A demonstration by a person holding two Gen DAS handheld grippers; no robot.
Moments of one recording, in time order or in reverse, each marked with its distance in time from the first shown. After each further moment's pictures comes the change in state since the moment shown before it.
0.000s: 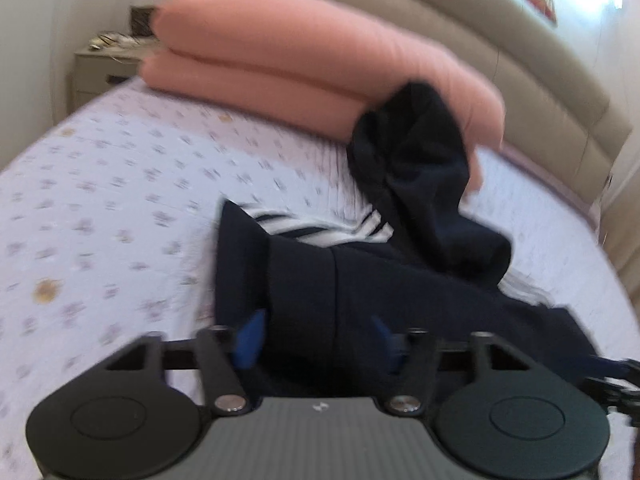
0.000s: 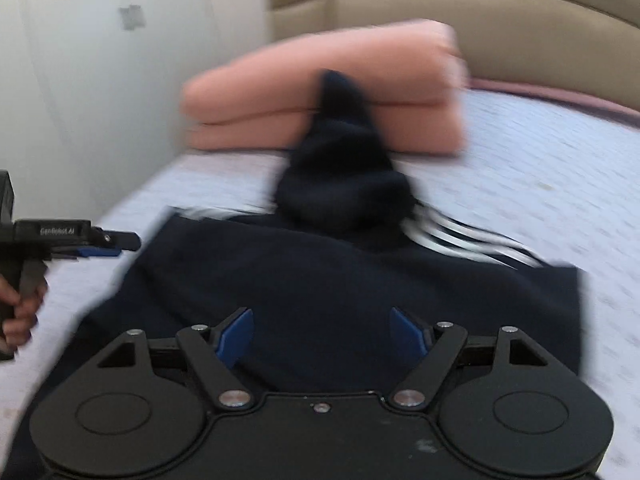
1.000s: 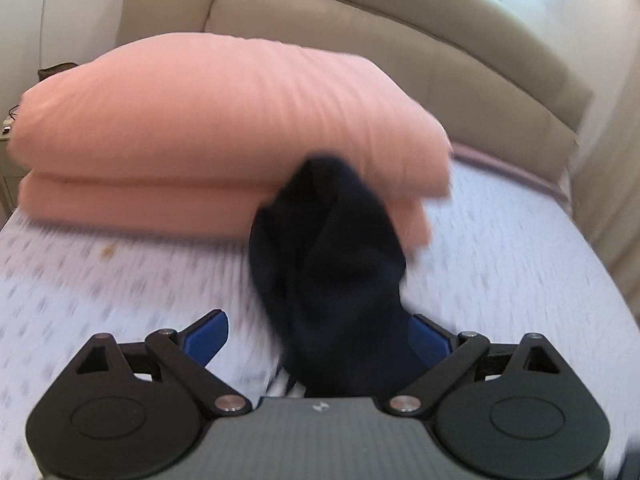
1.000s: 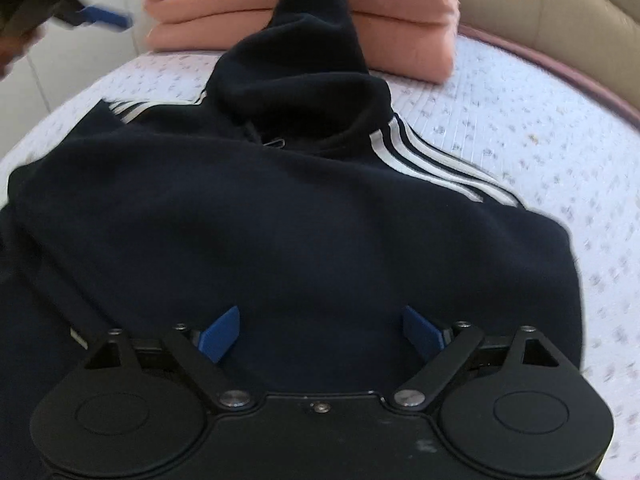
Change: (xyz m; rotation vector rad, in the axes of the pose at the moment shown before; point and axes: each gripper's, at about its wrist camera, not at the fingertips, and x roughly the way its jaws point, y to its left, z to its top) left arm 0.051 -0.092 0.159 0.157 -0.024 -0.084; right arm 0.078 -0.004 -0.025 -0.129 0.214 -0.131
